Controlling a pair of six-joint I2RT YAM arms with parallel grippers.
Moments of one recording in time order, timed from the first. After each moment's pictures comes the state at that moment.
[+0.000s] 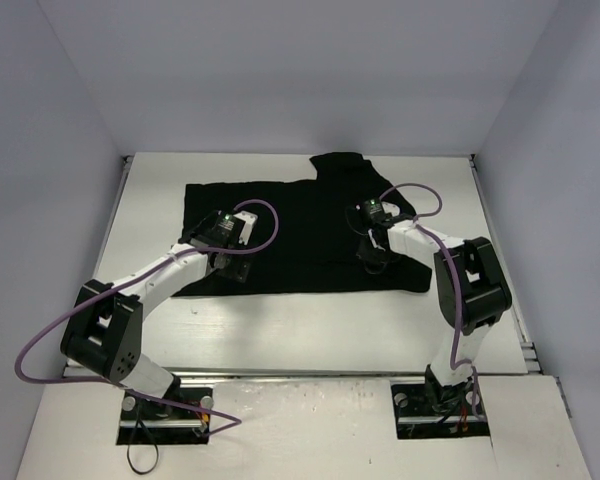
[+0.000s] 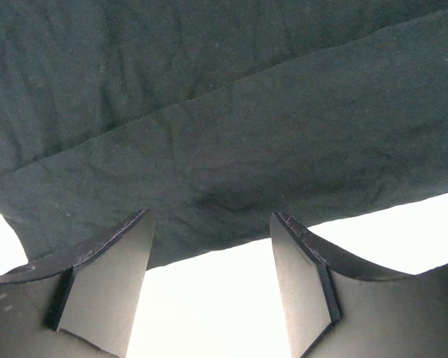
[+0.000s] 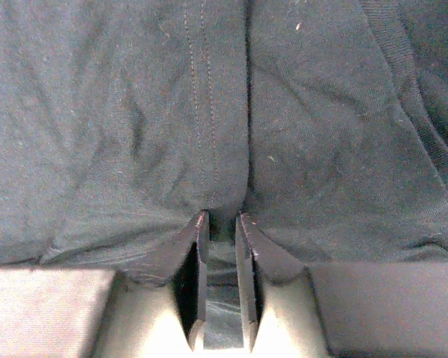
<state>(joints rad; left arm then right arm) -0.45 1.51 0.99 -0.52 -0.15 -0.07 0.36 1.81 1.09 -0.43 0.18 0.63</state>
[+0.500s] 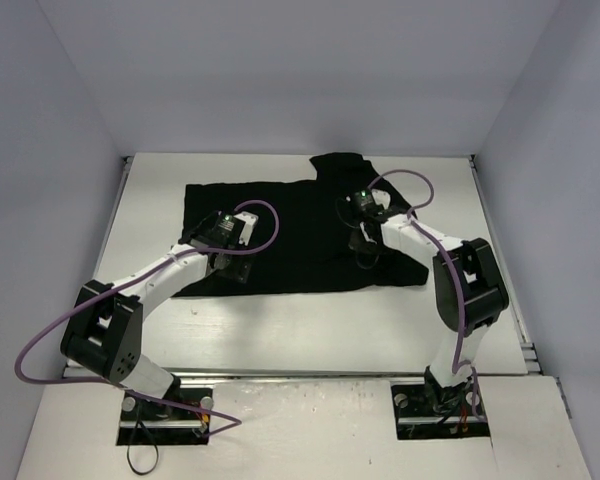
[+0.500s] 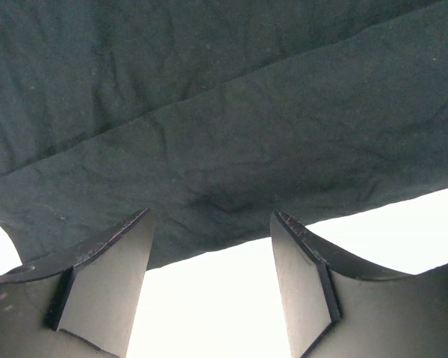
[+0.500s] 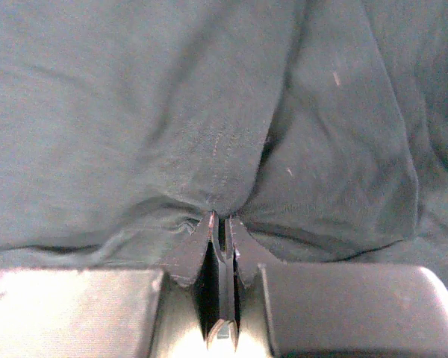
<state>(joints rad) -0.45 1.51 0.98 -0.52 -0.13 -0.07 0.42 1.81 1.19 -0.46 0.23 0.60</state>
